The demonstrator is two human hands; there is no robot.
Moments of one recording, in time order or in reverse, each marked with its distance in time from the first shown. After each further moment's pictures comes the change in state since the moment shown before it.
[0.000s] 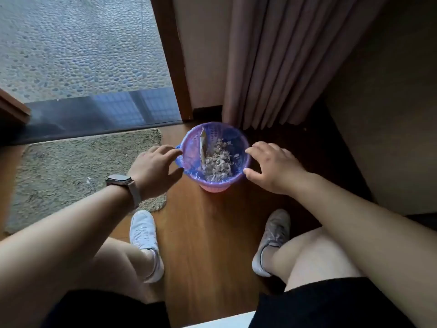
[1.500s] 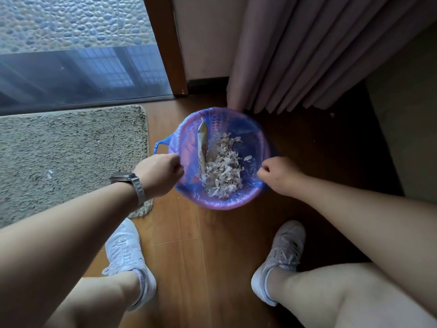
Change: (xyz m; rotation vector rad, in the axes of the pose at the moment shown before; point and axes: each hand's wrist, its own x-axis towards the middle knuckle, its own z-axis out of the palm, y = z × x) left_hand 0.118 -0.050 0.137 -0.160 -0.220 -0.181; right_hand 0.139 0.068 0.136 0.350 -0.327 0.359
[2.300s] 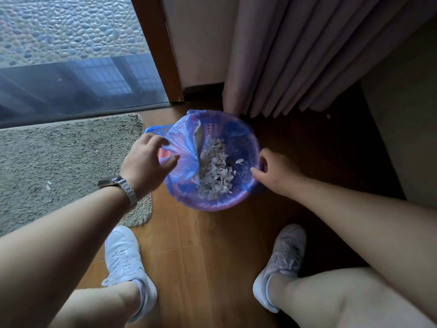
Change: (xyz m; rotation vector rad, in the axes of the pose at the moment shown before) left_hand 0.017 -0.011 -0.011 -0.258 0.331 -0.008; right_hand 0.010 0.006 -0.005 0.045 0.174 -0.146
